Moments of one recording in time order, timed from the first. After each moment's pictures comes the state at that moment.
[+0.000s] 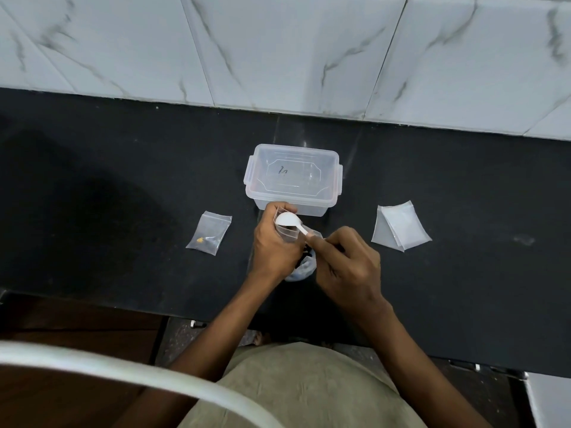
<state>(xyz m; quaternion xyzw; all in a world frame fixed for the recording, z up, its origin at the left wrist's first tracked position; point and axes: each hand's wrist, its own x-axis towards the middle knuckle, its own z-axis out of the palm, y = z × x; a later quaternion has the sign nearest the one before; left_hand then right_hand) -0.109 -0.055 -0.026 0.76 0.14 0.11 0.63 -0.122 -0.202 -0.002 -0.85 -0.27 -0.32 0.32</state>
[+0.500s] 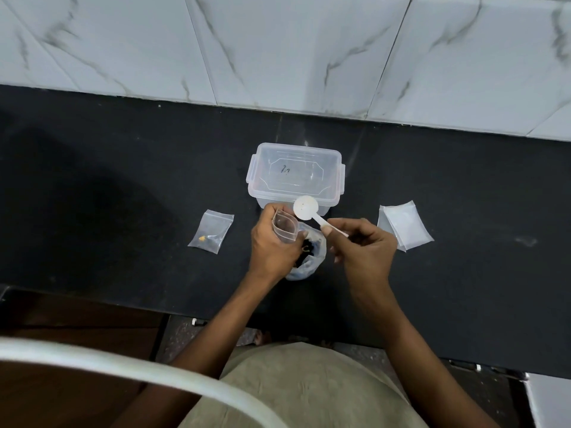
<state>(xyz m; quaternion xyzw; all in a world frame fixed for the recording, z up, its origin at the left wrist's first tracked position) -0.112 -0.050 -0.027 0.78 0.14 0.13 0.59 -0.111 -0.200 0.010 -0.69 0.06 -0.04 0.72</state>
